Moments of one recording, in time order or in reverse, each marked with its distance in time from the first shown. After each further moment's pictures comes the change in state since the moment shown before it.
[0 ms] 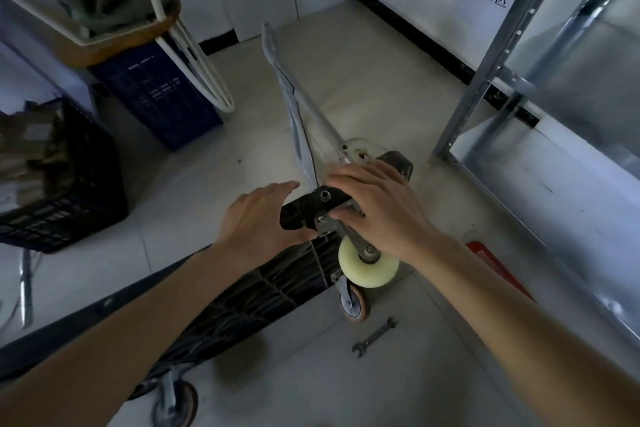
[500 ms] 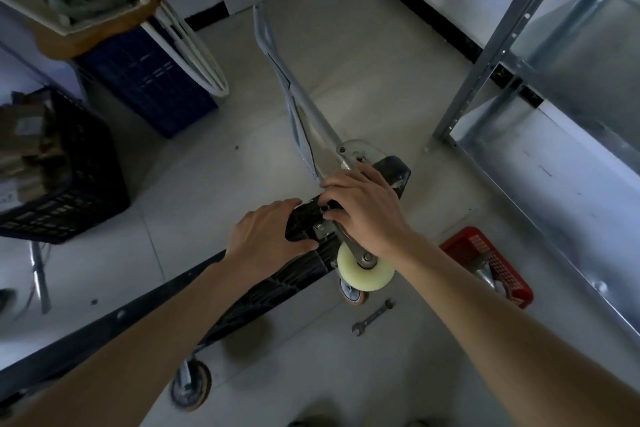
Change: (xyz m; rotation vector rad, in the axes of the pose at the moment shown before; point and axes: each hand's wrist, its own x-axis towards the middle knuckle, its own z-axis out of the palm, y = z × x) left_hand 0.011 0.010 -0.003 -0.010 -0.153 -0.069; right_hand 0.026 0.008 0.017 0.073 0.000 0.045
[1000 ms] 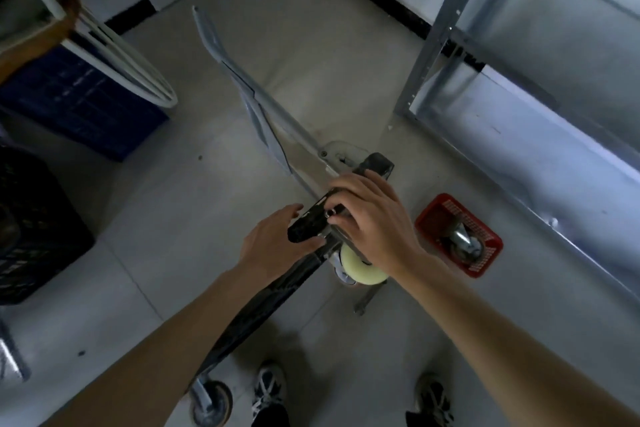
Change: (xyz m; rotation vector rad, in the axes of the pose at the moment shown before) left_hand 0.037 -0.017 -0.001 -0.252 -0.196 0.077; right_hand -0.015 -0.031 -0.014 0.049 0.105 0.245
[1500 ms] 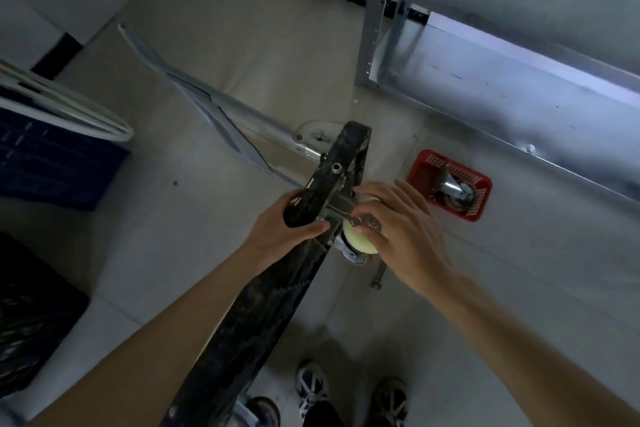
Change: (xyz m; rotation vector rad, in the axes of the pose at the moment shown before) left_hand 0.026 -0.018 0.002 -0.285 -0.234 0.127; right_hand -0.081 -0.026 0.009 -0.072 0.131 0.294
